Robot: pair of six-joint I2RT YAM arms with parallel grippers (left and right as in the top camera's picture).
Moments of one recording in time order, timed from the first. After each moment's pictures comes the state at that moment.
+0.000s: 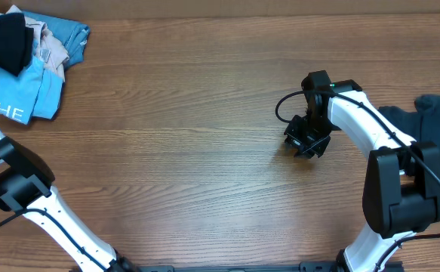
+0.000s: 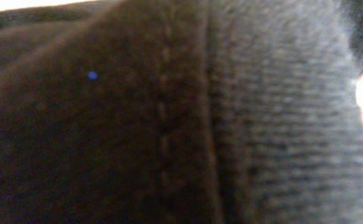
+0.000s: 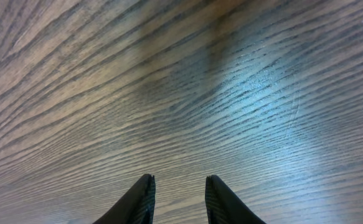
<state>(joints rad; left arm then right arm) 0.64 2.43 2.45 -0.64 0.20 -0.76 0.17 1.90 1.30 -1.07 -0.28 0.72</state>
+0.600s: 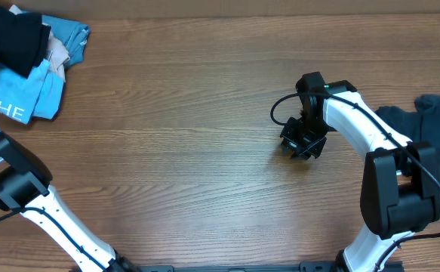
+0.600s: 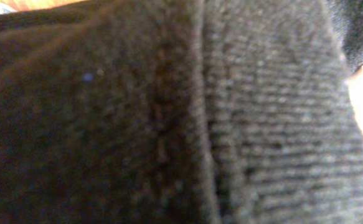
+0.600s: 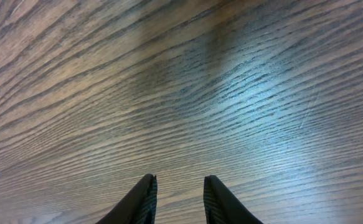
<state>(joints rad) 0.65 2.47 2.32 -0.42 0.47 -0.93 0.20 1.90 1.30 -1.08 -0.29 0.70</state>
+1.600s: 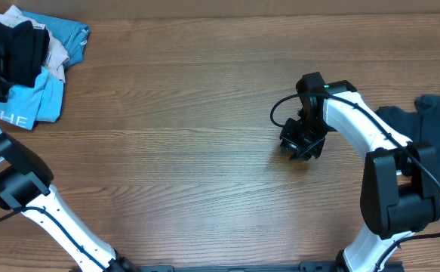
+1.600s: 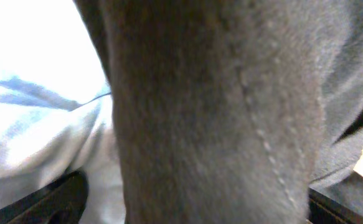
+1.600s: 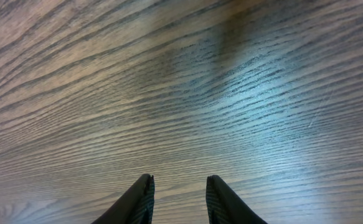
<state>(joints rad) 0.65 2.47 2.38 -0.88 0.28 -0.89 0.20 1.90 1.30 -1.09 -0.31 0.64</state>
